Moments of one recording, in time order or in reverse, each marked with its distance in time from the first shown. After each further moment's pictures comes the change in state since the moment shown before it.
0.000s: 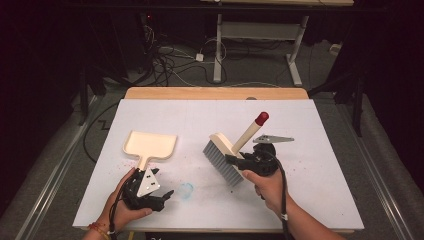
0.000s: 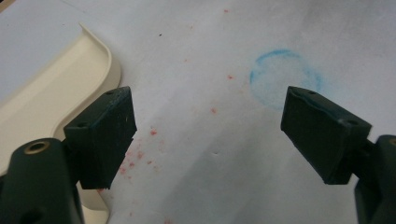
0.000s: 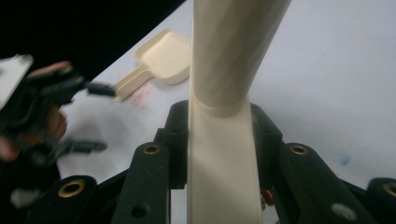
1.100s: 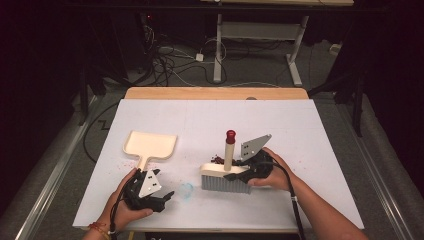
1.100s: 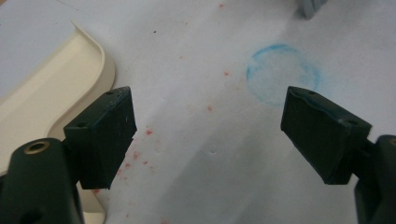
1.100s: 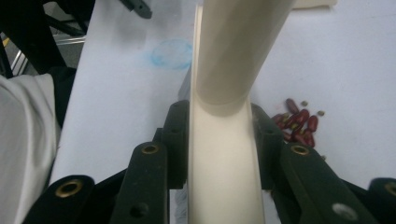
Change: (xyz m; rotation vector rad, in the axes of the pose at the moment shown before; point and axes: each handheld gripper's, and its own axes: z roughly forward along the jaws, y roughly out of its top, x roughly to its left) left arm -0.002 0.001 0.003 0.012 -0.004 0.025; right arm -0.019 0.004 0.024 0.314 0.304 -0.660
